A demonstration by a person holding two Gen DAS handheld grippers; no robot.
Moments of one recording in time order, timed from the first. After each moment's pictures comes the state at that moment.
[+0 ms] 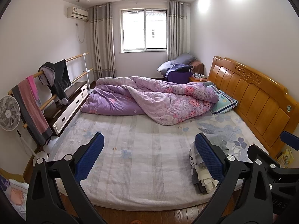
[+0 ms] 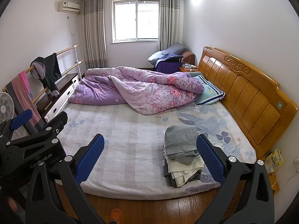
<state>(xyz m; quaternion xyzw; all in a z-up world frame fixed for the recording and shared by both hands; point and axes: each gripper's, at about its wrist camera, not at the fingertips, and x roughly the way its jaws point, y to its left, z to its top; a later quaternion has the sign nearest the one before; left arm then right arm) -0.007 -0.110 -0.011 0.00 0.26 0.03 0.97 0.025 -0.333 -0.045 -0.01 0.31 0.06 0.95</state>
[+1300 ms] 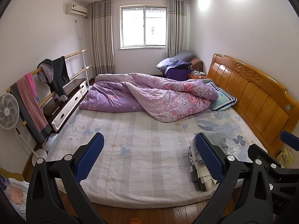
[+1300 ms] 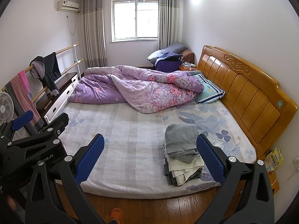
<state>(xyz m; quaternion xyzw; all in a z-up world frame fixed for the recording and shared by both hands) -0.004 -0.094 -0.018 0.00 0.27 0.02 0.96 0.028 -0.336 -0.048 -0.01 0.32 0.06 0.95</state>
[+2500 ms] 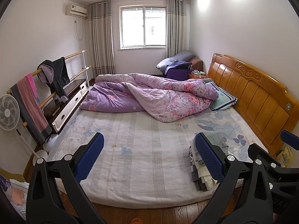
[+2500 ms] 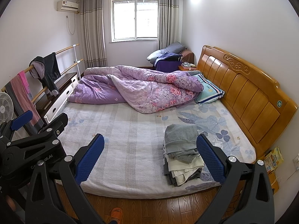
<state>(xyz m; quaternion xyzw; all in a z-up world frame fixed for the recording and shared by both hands) -0.004 -0.094 -0.018 0.00 0.27 0.01 0.96 0.029 -0.337 -0.048 -0.01 0.32 0.06 0.95</state>
